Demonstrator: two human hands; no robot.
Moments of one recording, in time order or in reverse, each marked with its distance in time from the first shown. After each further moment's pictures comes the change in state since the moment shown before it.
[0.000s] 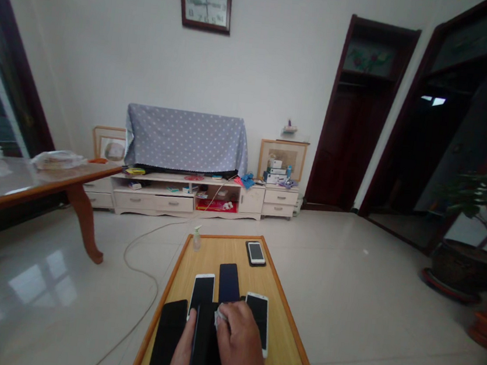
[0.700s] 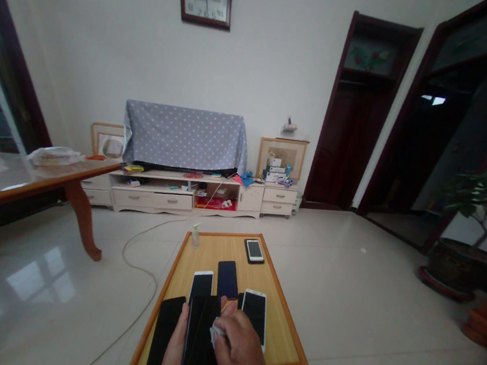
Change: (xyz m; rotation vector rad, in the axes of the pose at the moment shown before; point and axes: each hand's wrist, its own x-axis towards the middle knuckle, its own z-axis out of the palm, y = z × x) left_hand -0.016 0.000 0.028 0.025 -0.384 -0.031; right_hand -0.013 0.003 -0.017 0.117 -0.112 -0.096
